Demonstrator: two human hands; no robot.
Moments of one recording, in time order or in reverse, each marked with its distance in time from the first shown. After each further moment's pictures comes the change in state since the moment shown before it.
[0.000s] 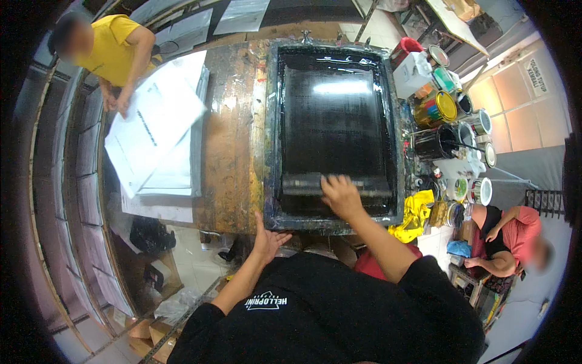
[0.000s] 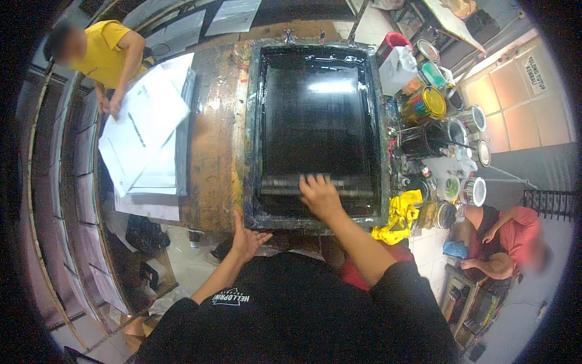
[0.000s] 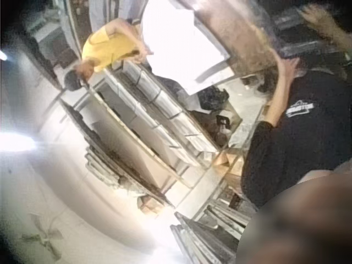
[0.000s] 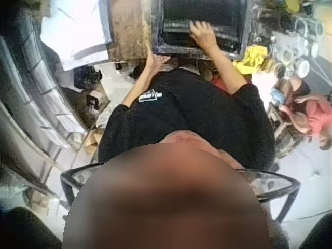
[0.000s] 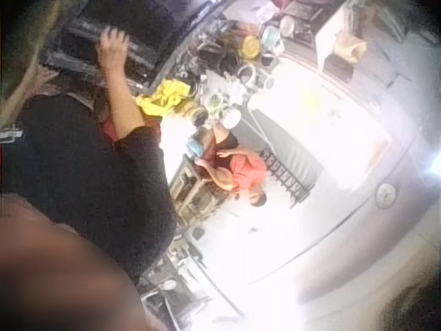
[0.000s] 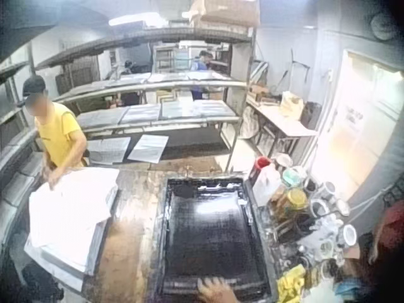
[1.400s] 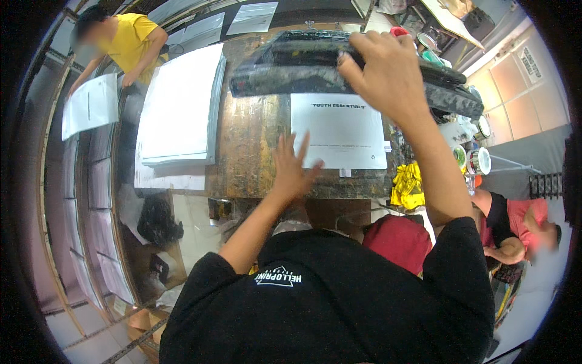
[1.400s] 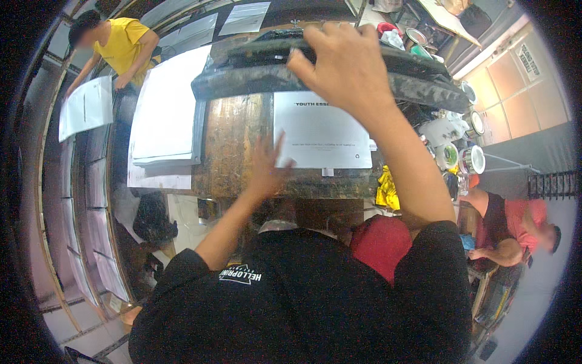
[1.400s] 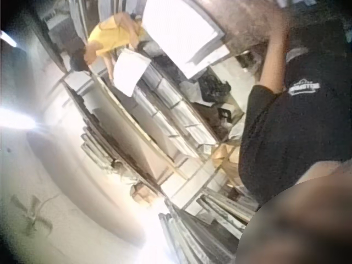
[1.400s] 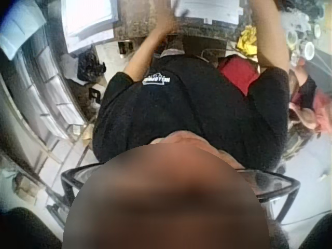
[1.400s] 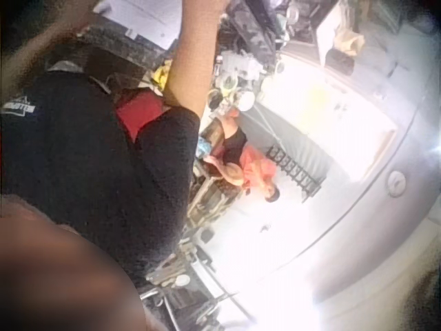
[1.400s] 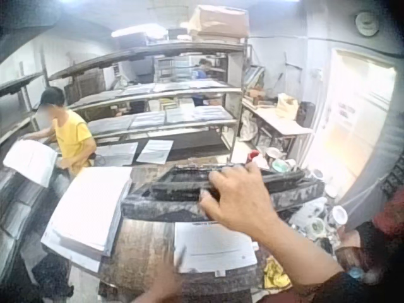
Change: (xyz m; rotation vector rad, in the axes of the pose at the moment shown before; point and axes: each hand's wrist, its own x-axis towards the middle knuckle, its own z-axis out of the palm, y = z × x) left_hand -0.031 0.046 0.097 1.623 0.096 1.242; right_hand 0.113 -0.042 -0.296 -0.275 0.502 -0.055
